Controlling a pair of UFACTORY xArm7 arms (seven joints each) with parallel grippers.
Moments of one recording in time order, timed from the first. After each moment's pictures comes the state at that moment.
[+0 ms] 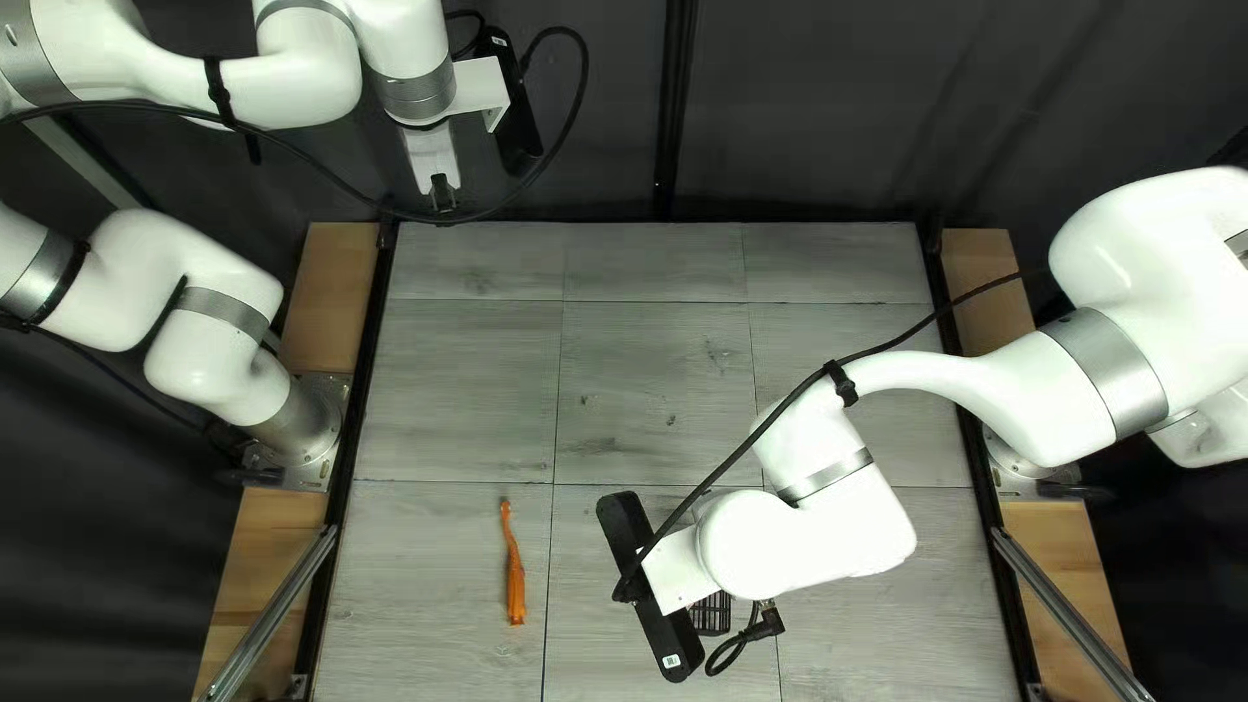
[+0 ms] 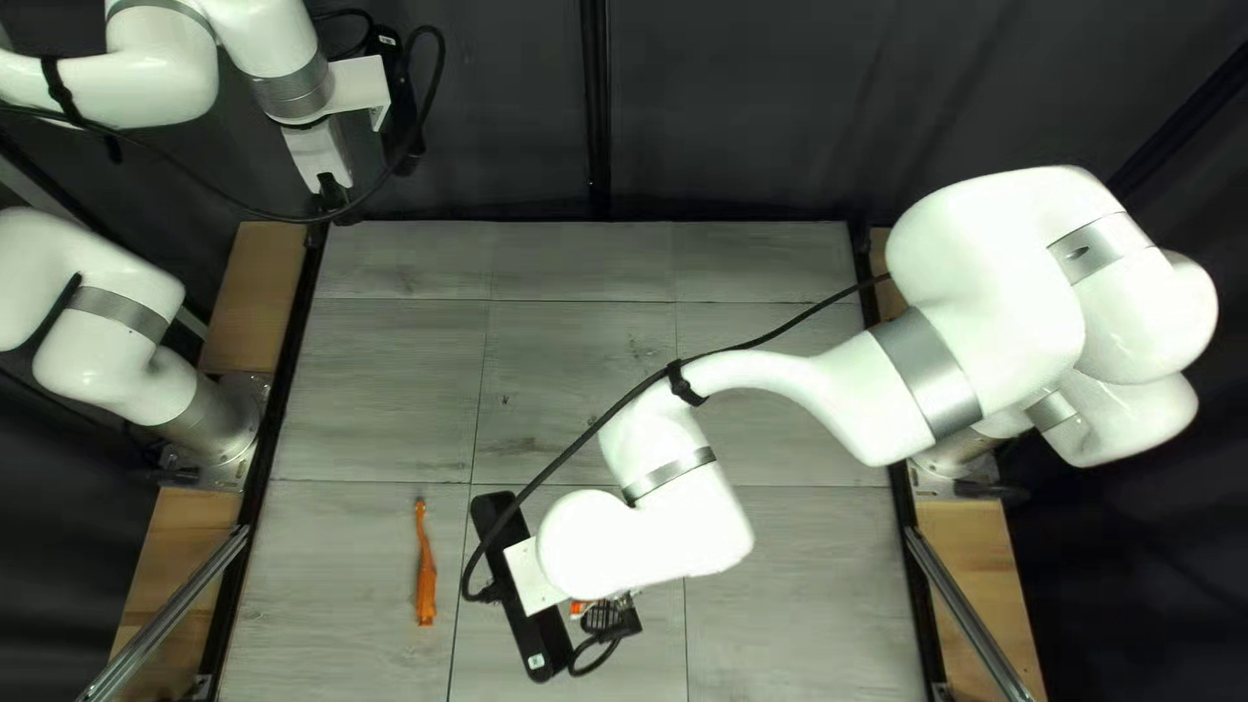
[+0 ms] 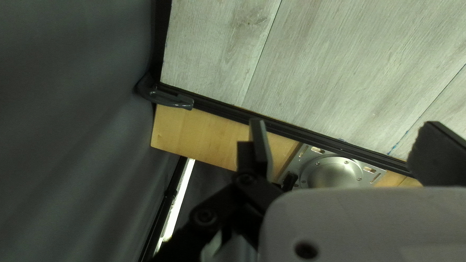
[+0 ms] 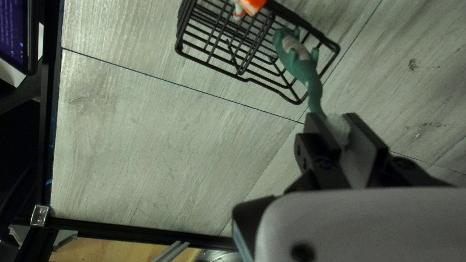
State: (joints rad) left arm -0.14 -0.59 0.59 0.95 0.40 1.54 -0.04; right arm 0.51 0.31 -0.10 1.43 -0.10 1.27 0.05
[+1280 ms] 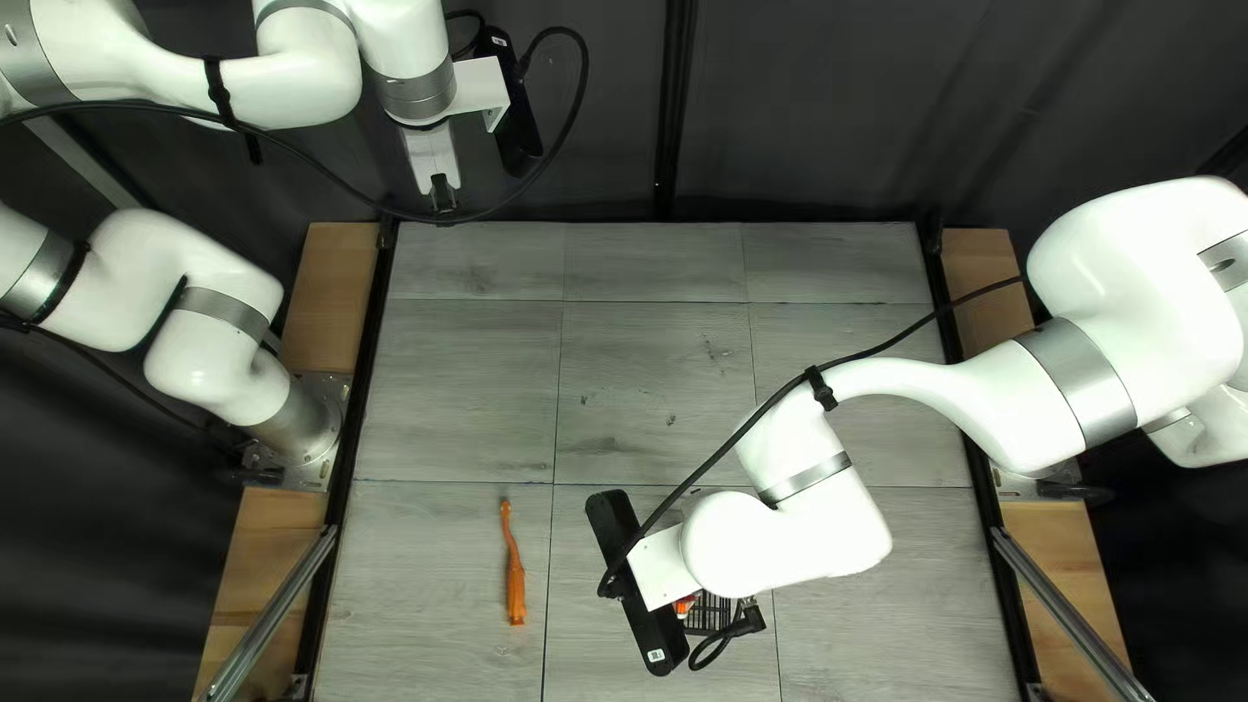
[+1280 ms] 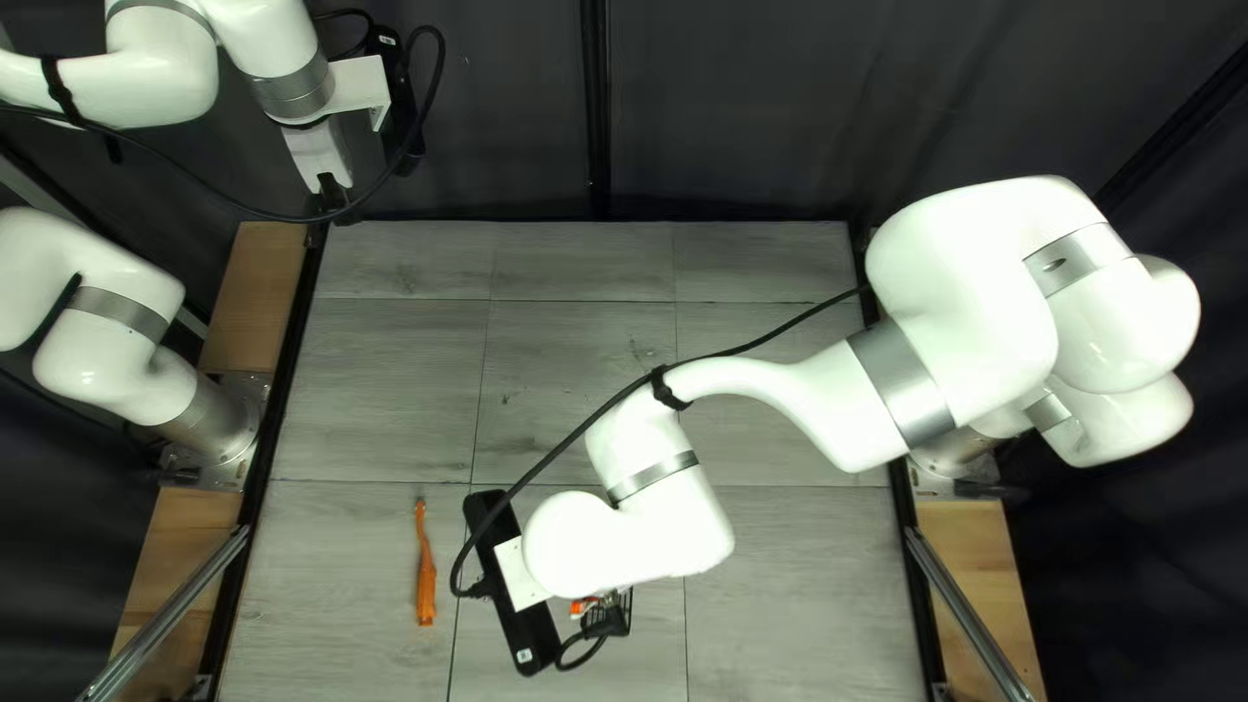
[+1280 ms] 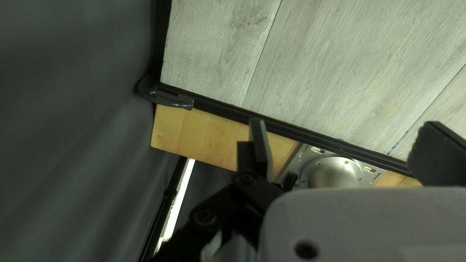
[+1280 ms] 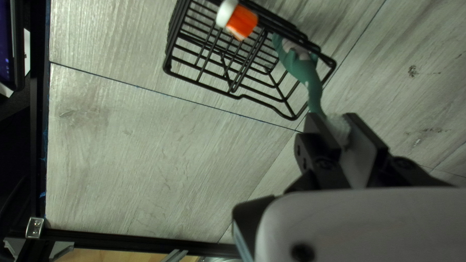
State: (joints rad) left arm -0.14 -0.59 0.59 0.95 0.40 1.54 -0.04; right arm 0.50 0.35 -0.10 1.46 -0.10 1.26 0.06
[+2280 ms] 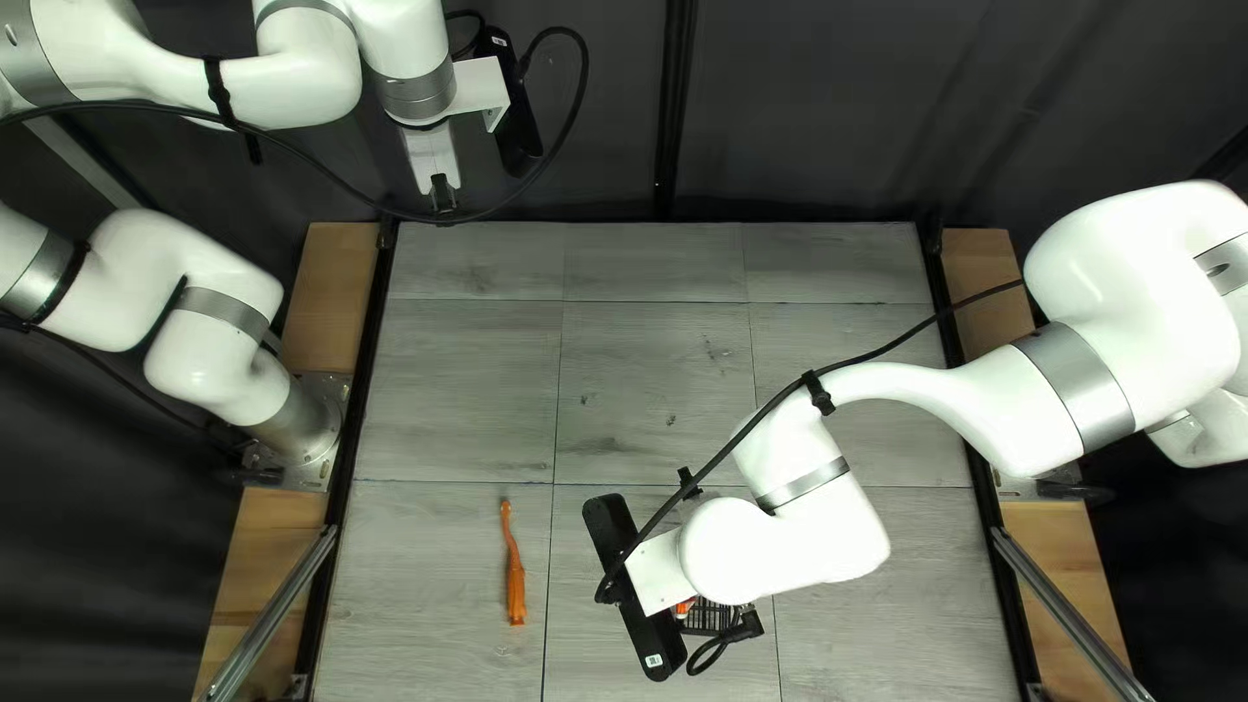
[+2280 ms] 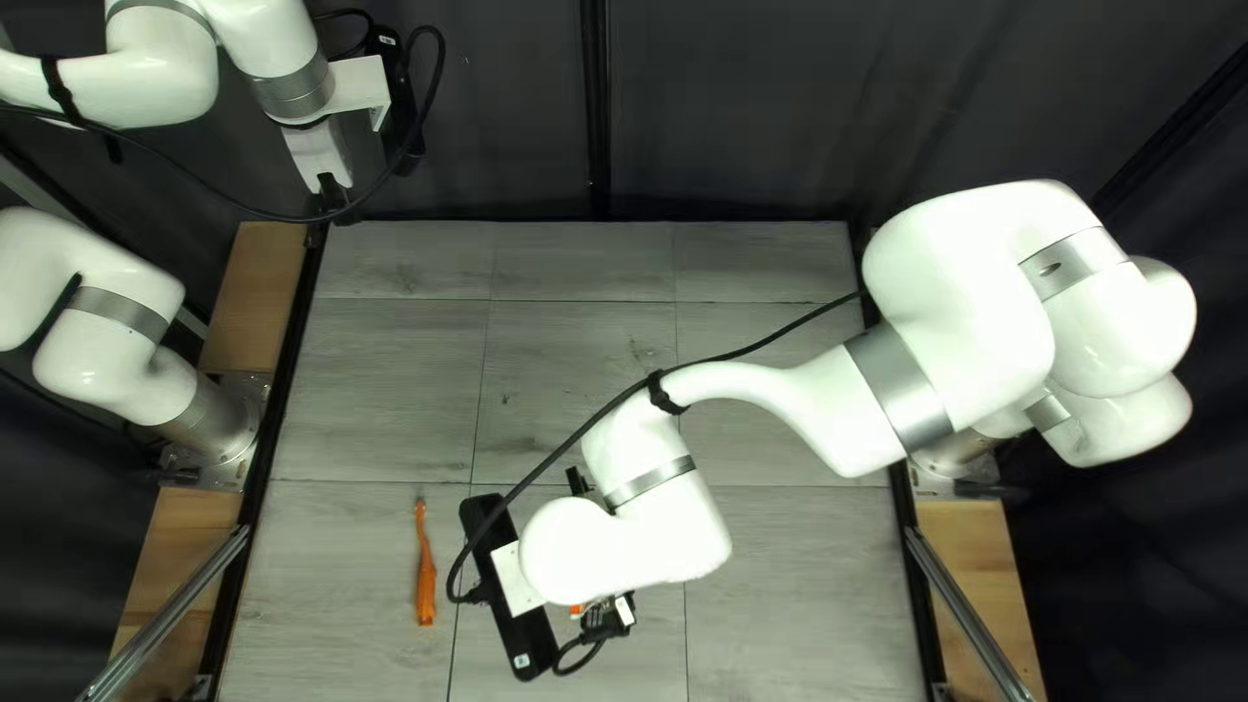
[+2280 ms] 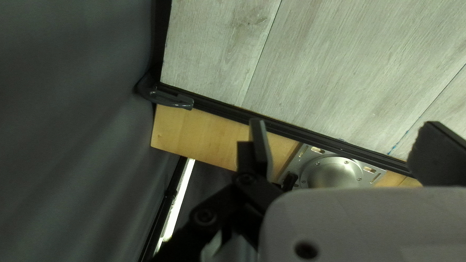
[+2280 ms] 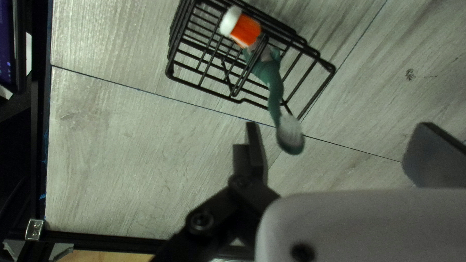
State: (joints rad) left arm -0.14 -0.59 0.59 0.95 0.40 1.54 -0.04; right arm 0.51 0.36 -0.10 1.48 -0.10 1.27 0.06
